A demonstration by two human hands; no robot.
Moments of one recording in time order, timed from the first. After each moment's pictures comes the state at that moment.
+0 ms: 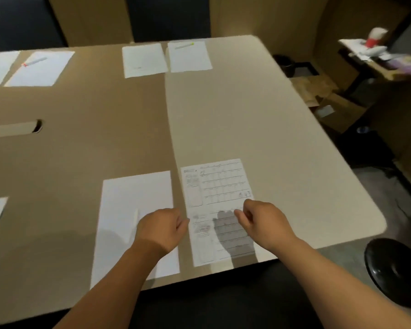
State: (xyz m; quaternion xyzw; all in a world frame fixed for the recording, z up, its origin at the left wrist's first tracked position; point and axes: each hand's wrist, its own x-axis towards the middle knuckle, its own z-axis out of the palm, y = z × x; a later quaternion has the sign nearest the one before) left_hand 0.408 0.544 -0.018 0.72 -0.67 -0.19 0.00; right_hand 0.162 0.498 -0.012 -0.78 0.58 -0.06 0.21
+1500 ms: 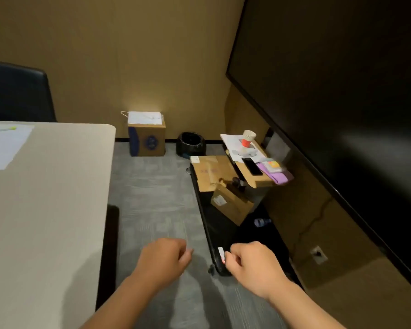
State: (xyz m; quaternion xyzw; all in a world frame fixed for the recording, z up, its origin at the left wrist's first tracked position) left_hand -0.240 0.023 0.040 0.63 -0.74 -0.19 0.12; right_hand -0.460 0.025 0.095 -0.79 0.60 -0.01 0.12
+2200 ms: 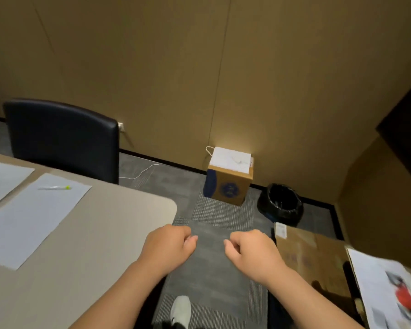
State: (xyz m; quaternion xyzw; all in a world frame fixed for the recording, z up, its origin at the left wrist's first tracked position) left_hand 0.023 -0.491 0.047 0.82 -0.55 -0.11 0.14; right_hand -0.164 -0.594 0.074 -0.91 0.38 0.00 0.13
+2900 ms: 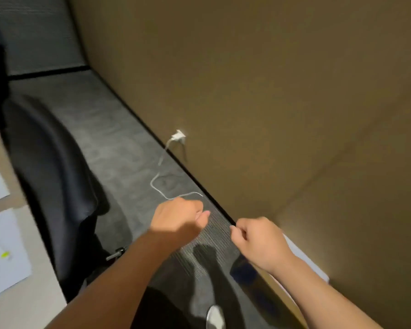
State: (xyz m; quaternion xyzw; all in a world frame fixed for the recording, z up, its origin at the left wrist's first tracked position) left_hand 0.373 -0.883 0.048 0.92 -0.33 -0.06 0.20; right_hand 0.260 -1.059 0.050 -0.98 0.13 0.01 0.13
